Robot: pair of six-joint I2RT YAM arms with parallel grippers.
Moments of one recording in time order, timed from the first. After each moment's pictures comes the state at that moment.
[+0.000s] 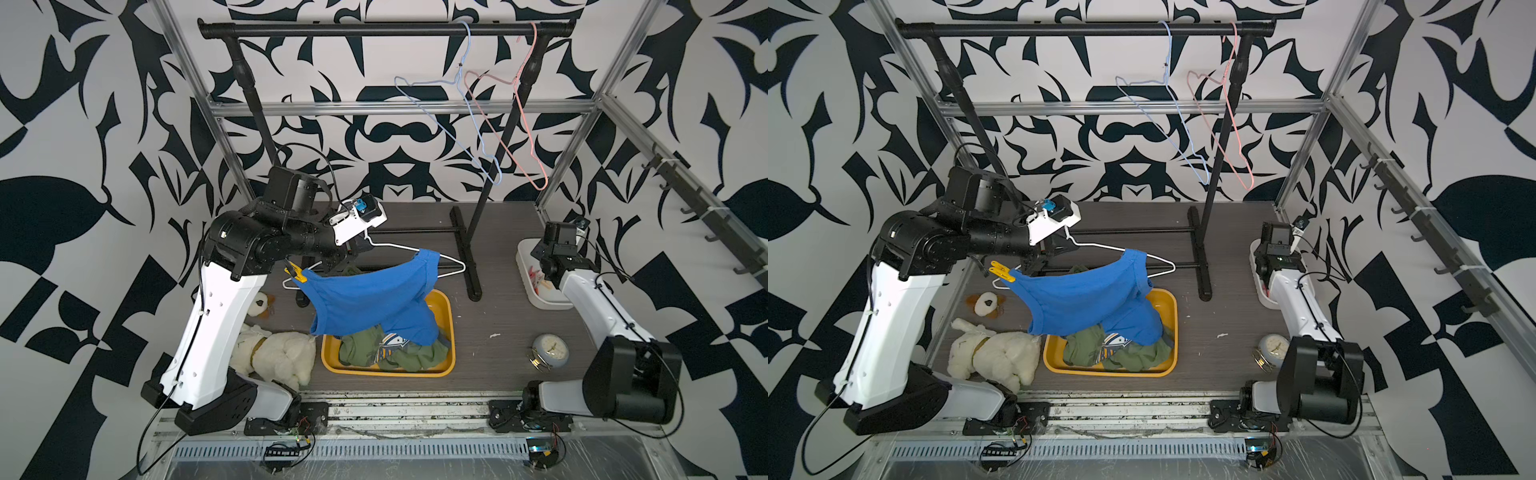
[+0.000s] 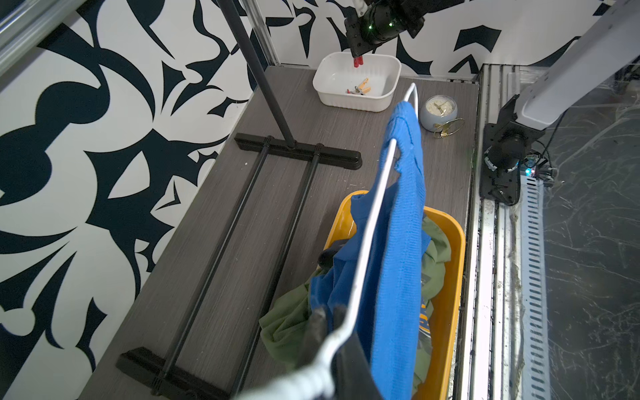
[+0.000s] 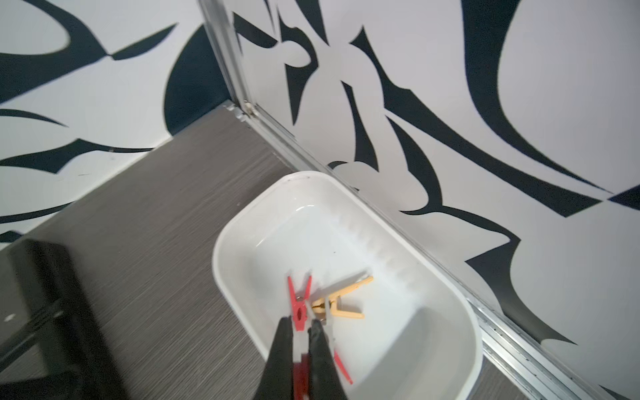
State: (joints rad) left arm -0.55 1.42 2.10 -1.41 0.48 0.63; right arm -0.14 1.40 1.01 -0.32 0.45 0.47
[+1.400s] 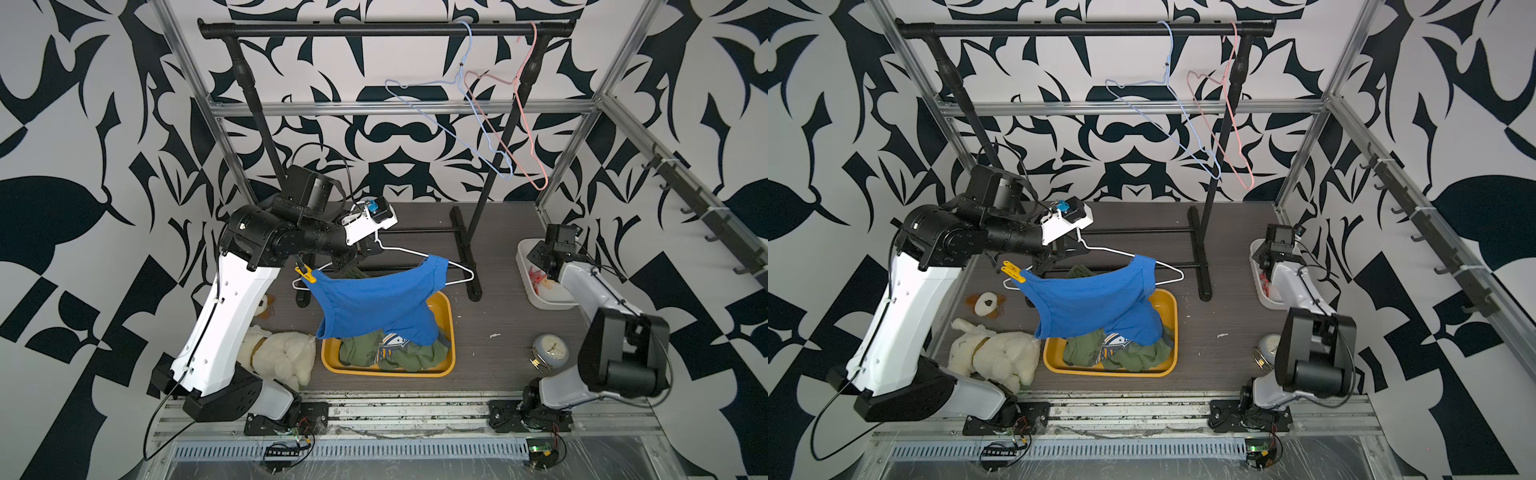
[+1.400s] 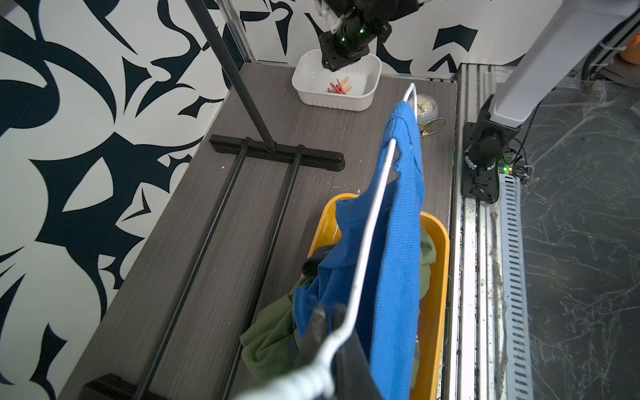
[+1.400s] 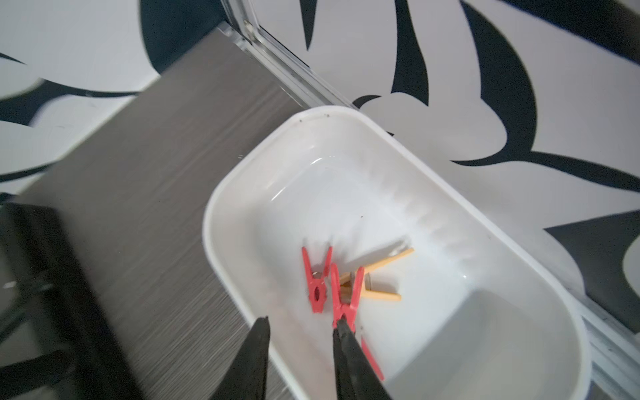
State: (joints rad) left arm -0.58 1.46 2.10 -1.41 0.51 0.63; right arm -0.19 1.41 0.97 -0.32 0.19 0.53
